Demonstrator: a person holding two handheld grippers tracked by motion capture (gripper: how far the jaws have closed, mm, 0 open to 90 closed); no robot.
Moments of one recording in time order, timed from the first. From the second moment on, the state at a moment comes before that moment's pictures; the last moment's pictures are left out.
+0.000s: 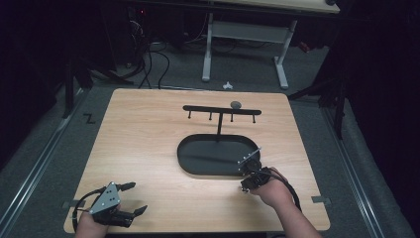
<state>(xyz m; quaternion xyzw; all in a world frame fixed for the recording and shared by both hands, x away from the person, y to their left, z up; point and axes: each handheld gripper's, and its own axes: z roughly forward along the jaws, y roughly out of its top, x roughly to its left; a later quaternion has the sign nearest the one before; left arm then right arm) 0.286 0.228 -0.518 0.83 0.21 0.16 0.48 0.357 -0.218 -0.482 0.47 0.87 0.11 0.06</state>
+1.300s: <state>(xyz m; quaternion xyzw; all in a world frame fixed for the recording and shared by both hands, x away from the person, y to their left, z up) 0.286 0.226 -0.519 0.84 0.21 0.15 0.48 0.345 -0.238 -0.471 0.48 0.87 0.11 0.07</state>
